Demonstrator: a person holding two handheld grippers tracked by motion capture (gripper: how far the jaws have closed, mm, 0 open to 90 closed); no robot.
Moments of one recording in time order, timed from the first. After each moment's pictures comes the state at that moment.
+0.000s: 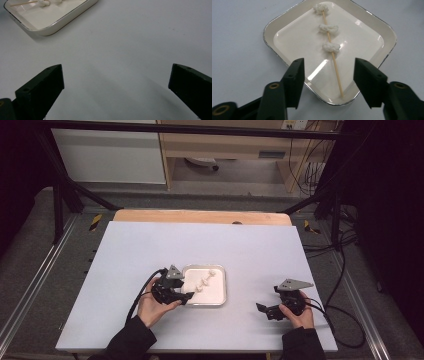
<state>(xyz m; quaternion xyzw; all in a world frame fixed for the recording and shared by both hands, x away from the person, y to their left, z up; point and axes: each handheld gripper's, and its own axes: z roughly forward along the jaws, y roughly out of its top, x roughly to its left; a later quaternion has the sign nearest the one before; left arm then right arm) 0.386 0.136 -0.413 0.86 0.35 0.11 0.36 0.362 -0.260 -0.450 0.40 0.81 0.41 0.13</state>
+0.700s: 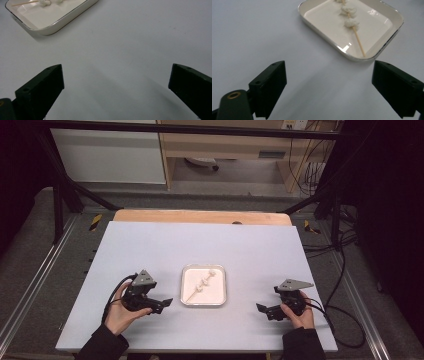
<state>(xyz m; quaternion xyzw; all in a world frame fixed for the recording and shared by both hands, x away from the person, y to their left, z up) 0.366 0.214 -0.423 0.84 0.36 0.12 0.39 0.361 -0.261 -0.449 0.40 0.81 0.41 0.13</state>
